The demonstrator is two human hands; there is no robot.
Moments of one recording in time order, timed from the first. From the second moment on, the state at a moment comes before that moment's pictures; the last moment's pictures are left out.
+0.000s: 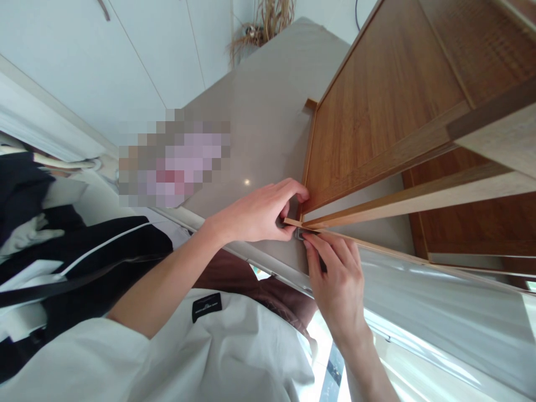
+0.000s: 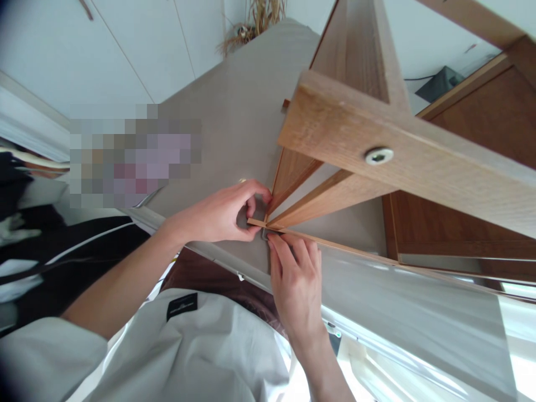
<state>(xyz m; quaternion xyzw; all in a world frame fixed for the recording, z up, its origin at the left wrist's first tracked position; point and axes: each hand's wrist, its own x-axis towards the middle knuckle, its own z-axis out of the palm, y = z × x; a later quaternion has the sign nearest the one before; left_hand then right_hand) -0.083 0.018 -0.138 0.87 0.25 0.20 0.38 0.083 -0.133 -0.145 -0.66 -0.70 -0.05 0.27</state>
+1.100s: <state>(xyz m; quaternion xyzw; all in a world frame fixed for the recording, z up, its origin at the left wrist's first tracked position) -0.084 0.017 -0.137 0.86 0.24 0.20 0.39 0.075 -0.137 -0.133 -0.63 -0.74 -0.12 0.18</state>
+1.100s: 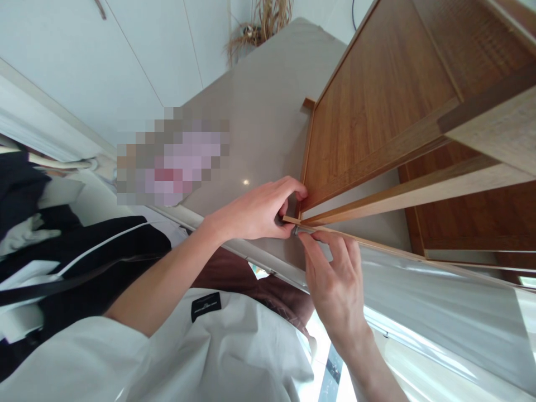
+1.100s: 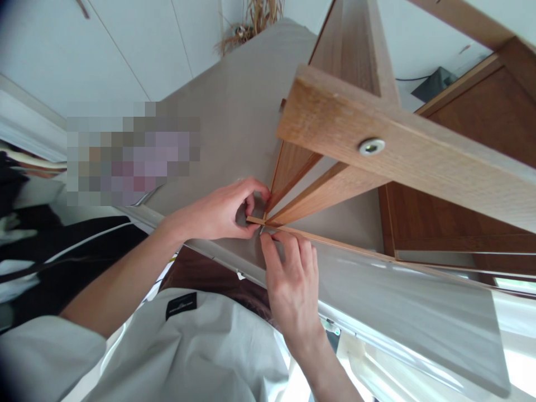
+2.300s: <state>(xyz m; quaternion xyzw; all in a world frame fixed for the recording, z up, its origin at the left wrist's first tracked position) -0.084 0.017 -0.135 0.87 0.25 0.20 0.38 0.084 -0.132 -0.143 -0.64 -0.72 -0.09 0.23</state>
